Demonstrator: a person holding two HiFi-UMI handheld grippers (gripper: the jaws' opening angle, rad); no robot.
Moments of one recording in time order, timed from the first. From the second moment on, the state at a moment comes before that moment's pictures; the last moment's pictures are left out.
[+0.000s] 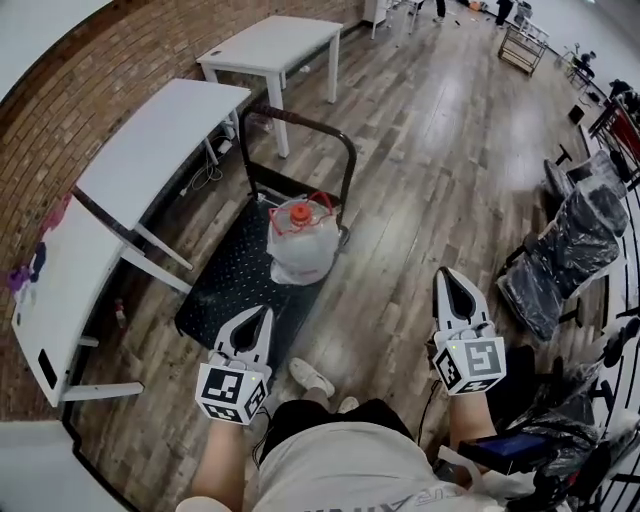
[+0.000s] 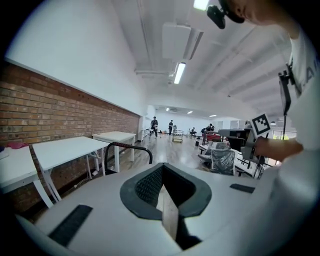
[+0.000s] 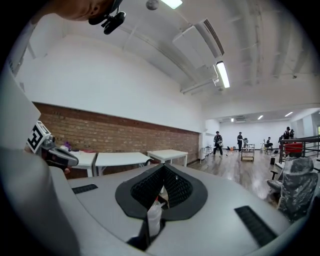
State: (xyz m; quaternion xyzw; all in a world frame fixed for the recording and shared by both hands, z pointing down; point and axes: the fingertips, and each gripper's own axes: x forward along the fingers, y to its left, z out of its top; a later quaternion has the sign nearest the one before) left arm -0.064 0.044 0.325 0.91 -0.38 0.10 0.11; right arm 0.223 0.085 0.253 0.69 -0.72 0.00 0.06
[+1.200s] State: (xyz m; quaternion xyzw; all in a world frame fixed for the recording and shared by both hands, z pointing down) left arm -0.119 0.164 0.271 0.93 -0.36 0.09 0.04; right arm 0.102 0.190 0.258 0.65 -0.75 0.02 0.09
